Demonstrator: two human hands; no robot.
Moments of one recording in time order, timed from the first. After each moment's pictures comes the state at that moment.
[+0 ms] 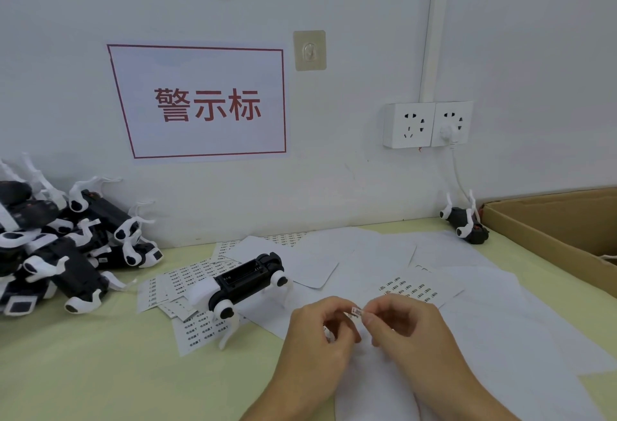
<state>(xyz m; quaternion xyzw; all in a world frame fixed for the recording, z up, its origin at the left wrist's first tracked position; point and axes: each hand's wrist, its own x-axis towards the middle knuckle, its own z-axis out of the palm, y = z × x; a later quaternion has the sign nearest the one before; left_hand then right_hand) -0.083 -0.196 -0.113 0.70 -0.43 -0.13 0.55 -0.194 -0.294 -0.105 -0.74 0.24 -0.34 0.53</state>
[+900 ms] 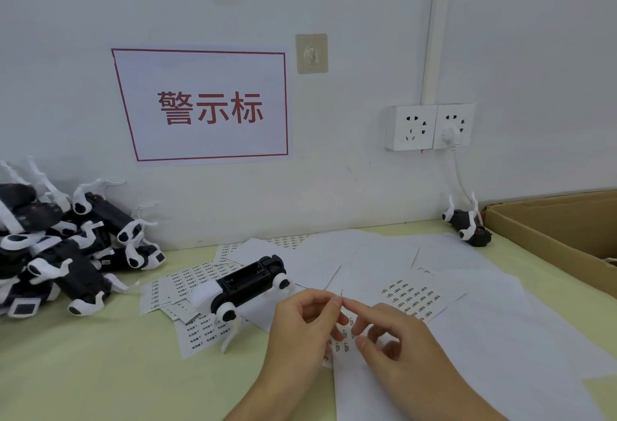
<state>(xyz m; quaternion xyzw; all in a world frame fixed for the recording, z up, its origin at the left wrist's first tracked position) -0.067 -0.198 -0.113 0.64 -0.31 -0.20 0.67 -0.191 -0.291 -0.115 -0.83 0.17 -0.28 0.45</state>
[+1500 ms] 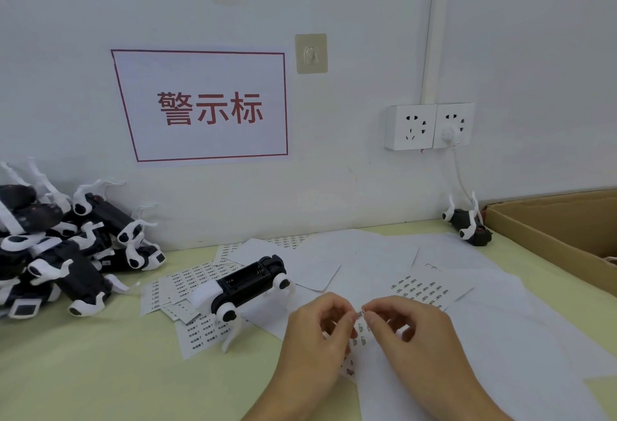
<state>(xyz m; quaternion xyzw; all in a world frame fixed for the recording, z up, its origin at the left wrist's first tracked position) -0.076 -0.198 -0.115 0.67 -0.41 -0.15 0.59 -0.194 -0.294 -0.108 -0.80 0.25 -0.37 0.40</state>
